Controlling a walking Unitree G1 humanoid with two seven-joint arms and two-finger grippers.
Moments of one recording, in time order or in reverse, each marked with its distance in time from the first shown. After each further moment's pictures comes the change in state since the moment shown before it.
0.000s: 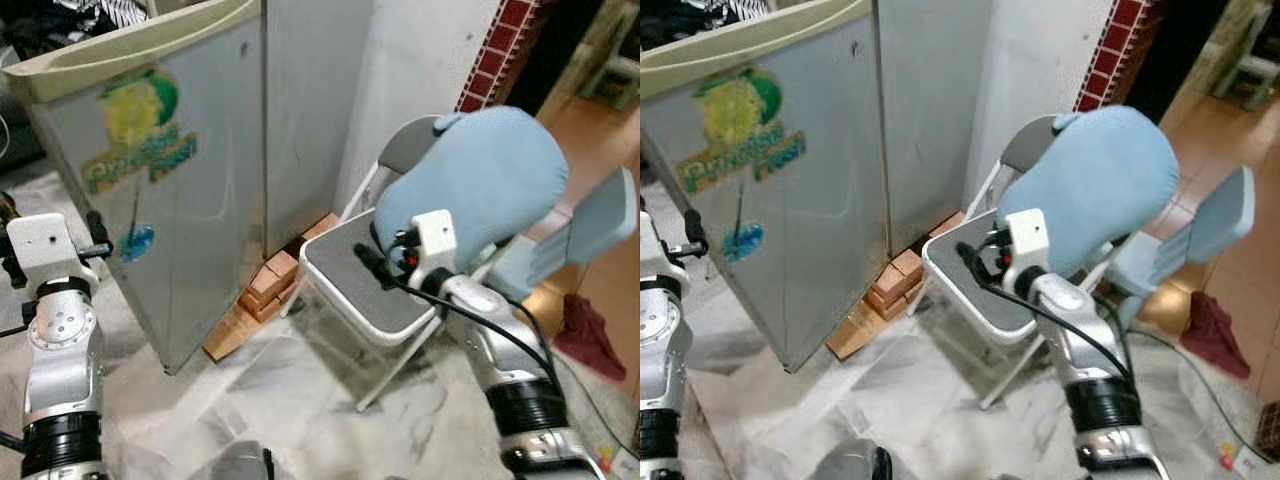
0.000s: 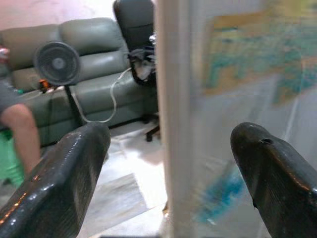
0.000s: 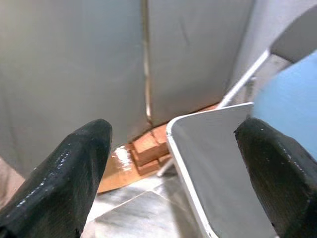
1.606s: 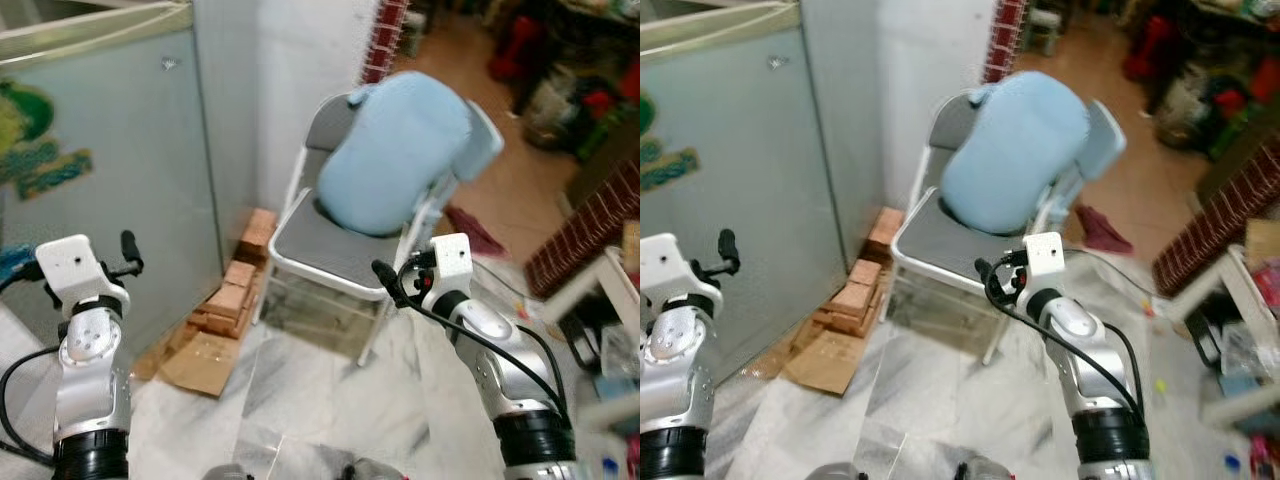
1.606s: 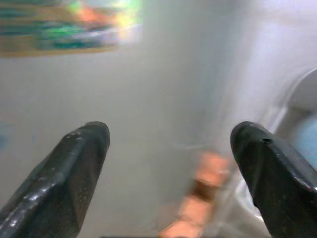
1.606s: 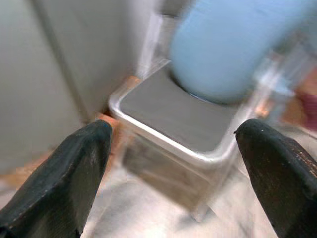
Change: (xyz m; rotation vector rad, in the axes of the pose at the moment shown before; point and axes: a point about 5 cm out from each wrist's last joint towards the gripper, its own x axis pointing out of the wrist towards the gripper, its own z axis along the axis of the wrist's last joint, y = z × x) left arm -0.021 -0.044 -0.012 -0.208 0.075 -0.110; right arm -0.023 -0.016 -0.020 0.004 0.036 -0.133
